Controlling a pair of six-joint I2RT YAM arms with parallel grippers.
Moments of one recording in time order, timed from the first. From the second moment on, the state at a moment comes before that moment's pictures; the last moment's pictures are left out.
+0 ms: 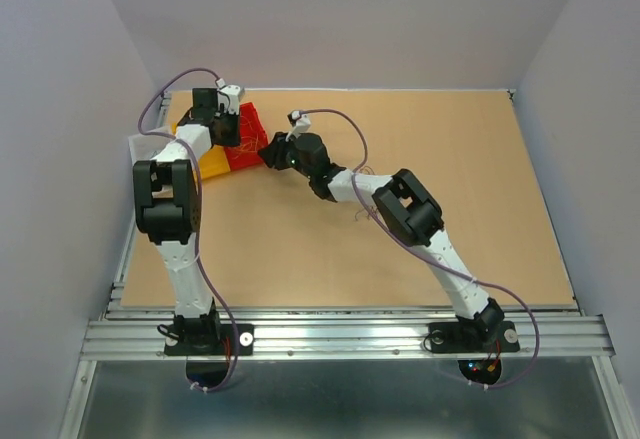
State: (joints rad) left arm 0.00 2.05 1.56 -0.30 0.25 0.15; right arm 0.76 2.55 1.87 0.57 -0.03 0.56
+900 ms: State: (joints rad) left arm -0.20 1.65 1.28 -0.23 0.20 0.17; right arm 0.68 1.68 1.14 0.39 0.14 0.44
